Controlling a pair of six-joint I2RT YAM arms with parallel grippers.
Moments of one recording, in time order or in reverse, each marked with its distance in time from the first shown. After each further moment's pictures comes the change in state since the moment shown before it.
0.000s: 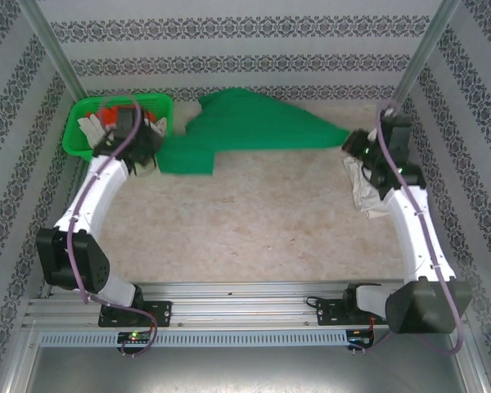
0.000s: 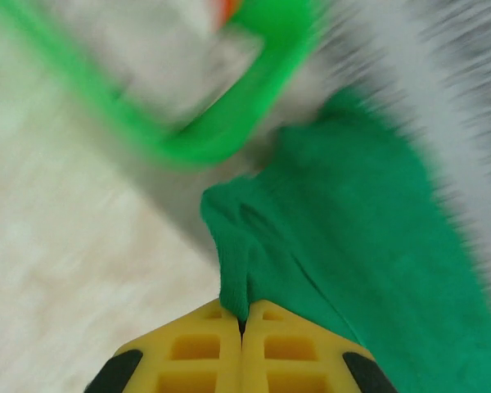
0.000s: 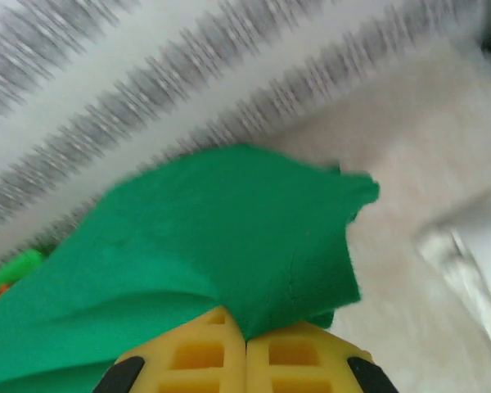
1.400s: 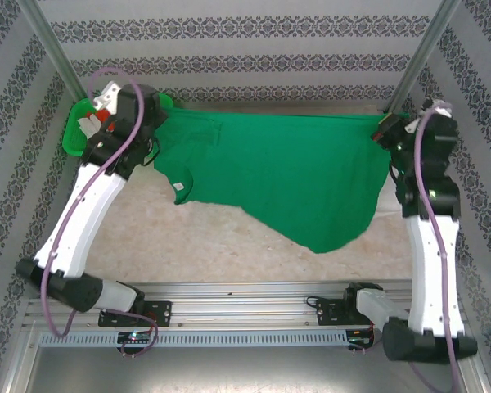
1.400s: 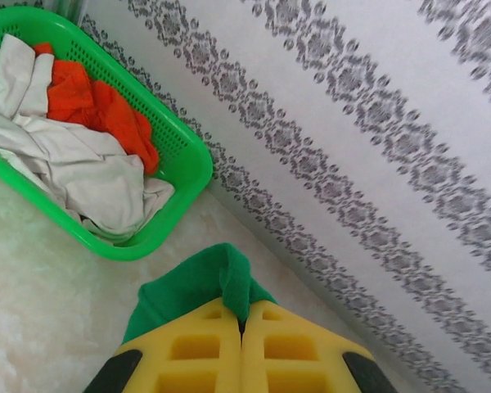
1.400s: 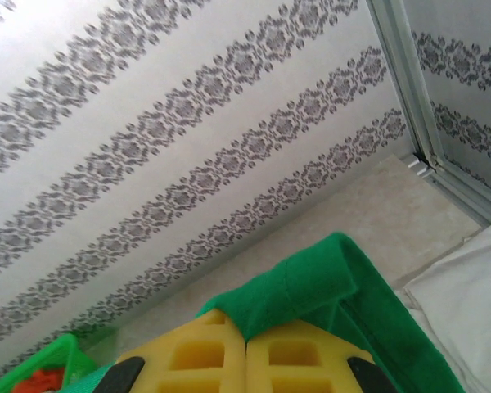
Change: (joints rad) left arm -0.256 -0.064 0.435 -0.151 -0.486 0.078; right arm -0.059 -0.120 0.272 -0.093 0.103 0.008
